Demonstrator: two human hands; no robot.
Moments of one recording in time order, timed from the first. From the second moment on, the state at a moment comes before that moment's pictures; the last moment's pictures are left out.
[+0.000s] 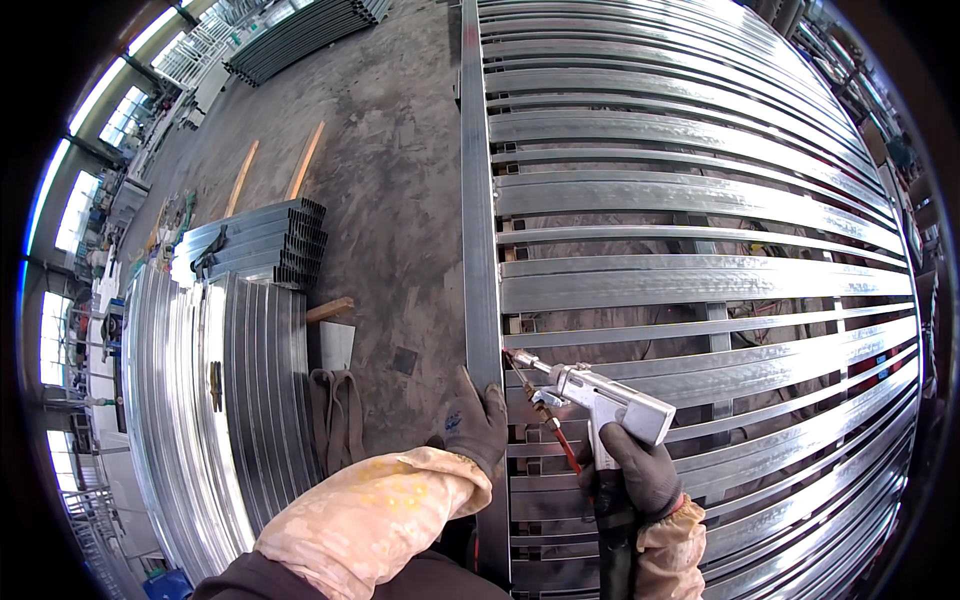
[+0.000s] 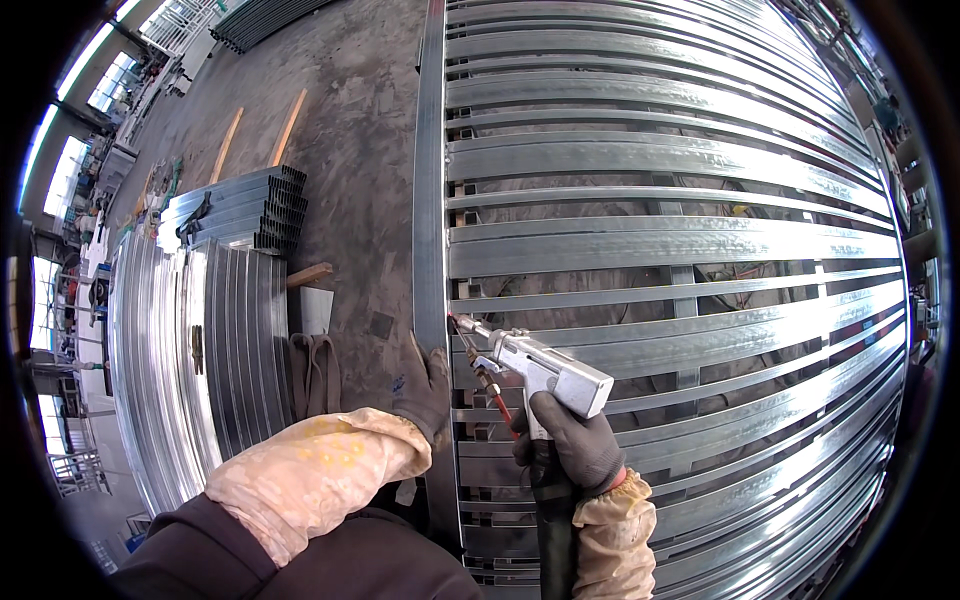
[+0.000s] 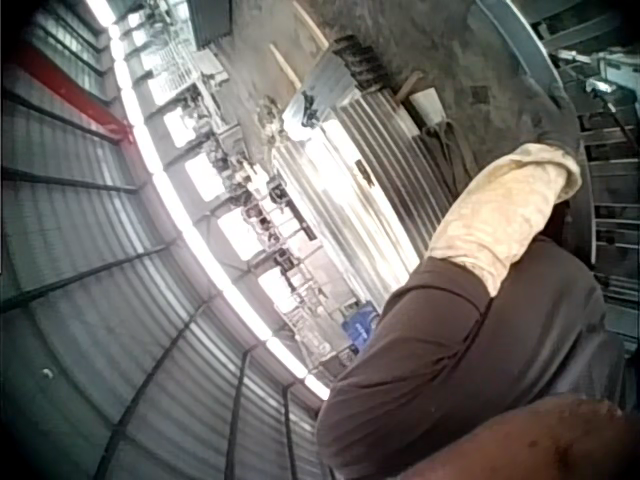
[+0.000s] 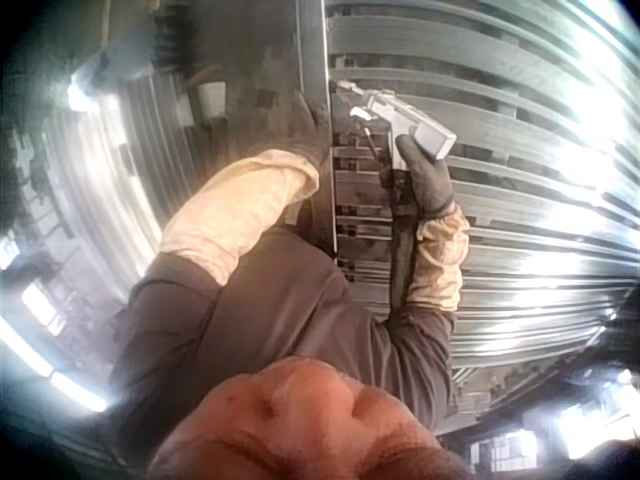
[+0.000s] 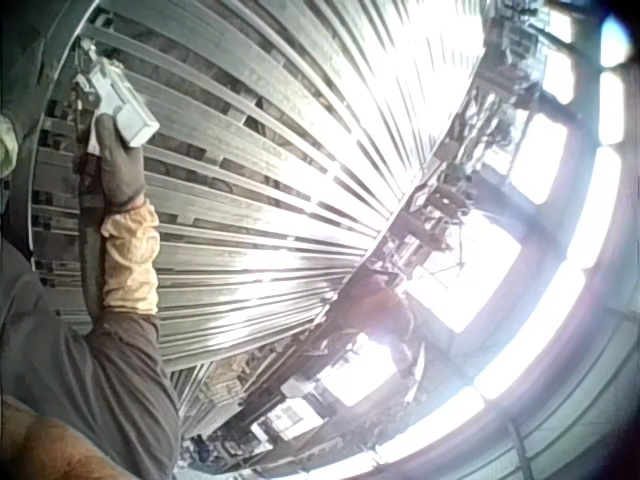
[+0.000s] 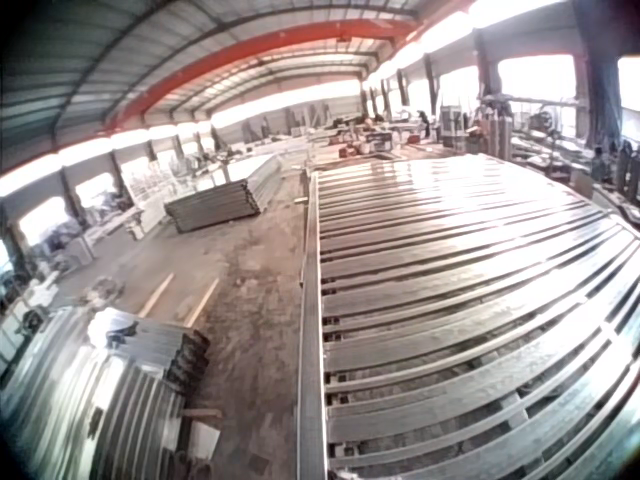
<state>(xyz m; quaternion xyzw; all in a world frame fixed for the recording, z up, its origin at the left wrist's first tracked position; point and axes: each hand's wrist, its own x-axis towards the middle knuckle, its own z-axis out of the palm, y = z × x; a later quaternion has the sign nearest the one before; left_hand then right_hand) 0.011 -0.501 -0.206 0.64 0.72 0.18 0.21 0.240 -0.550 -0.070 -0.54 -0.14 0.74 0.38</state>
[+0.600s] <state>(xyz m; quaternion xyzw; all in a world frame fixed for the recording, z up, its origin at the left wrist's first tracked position) 0.009 -0.499 -0.208 0.60 0.70 0.23 0.30 0.243 -0.554 -0.077 -0.52 -0.14 0.74 0.39</state>
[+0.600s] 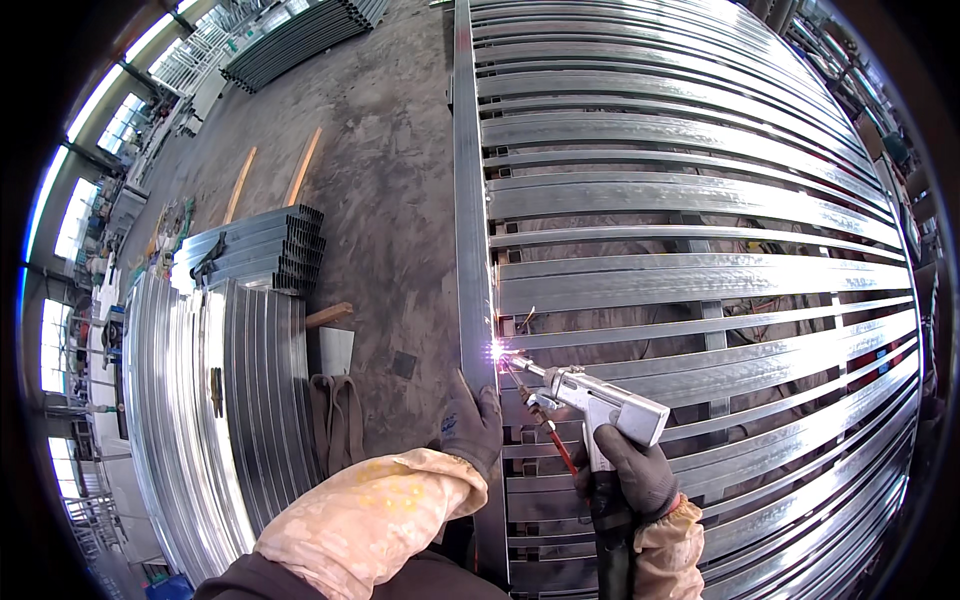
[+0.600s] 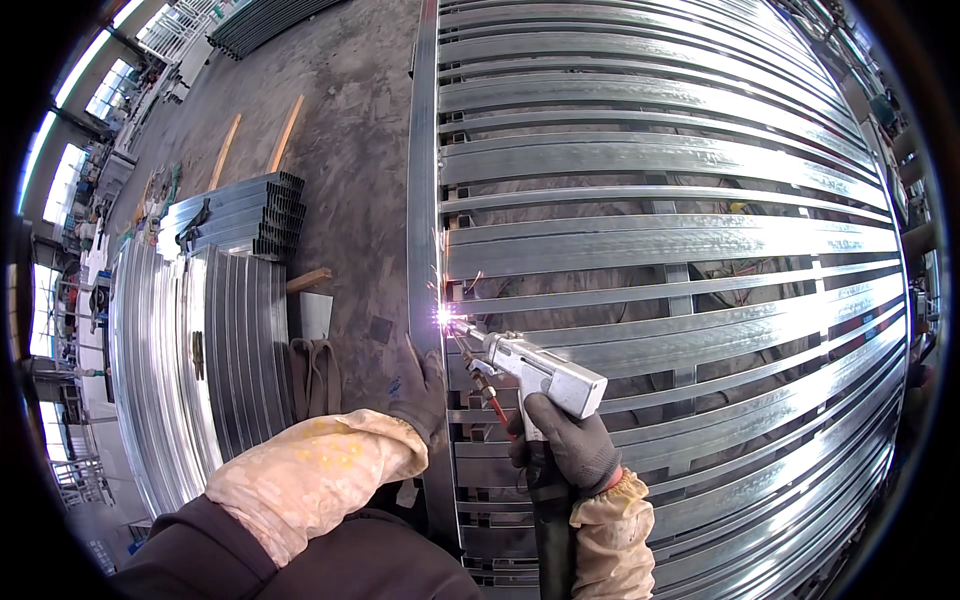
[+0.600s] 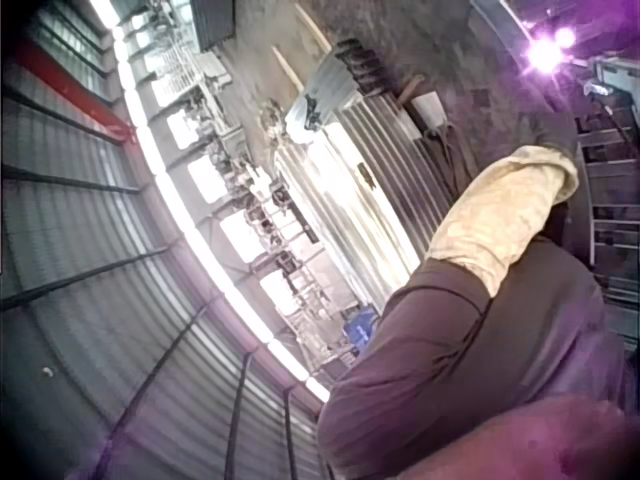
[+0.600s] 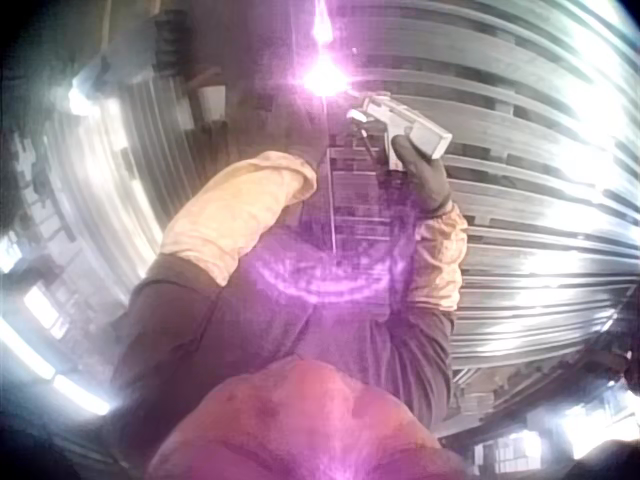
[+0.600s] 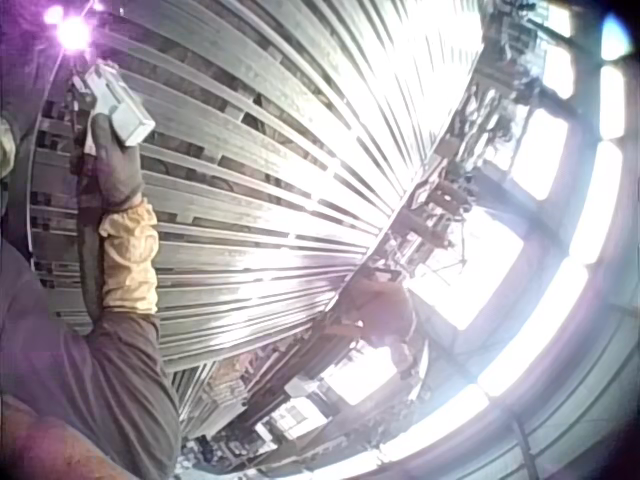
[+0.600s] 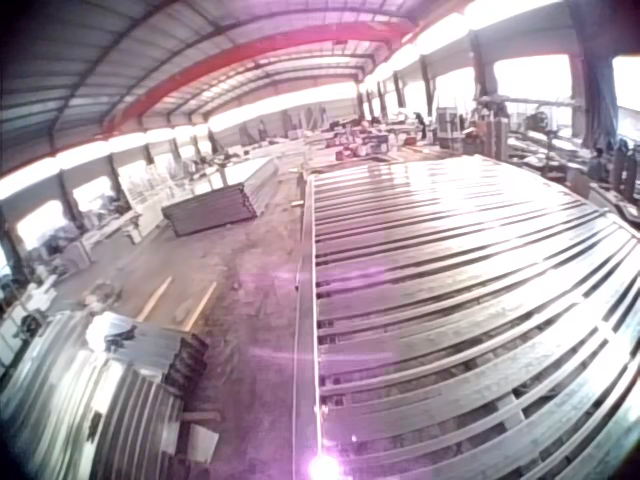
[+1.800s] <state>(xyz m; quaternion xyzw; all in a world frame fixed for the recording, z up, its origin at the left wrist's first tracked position) 0.023 -0.496 -0.181 0.61 0.70 0.21 0.31 0.242 -0.549 -0.067 -0.52 -0.24 0.72 0.40</state>
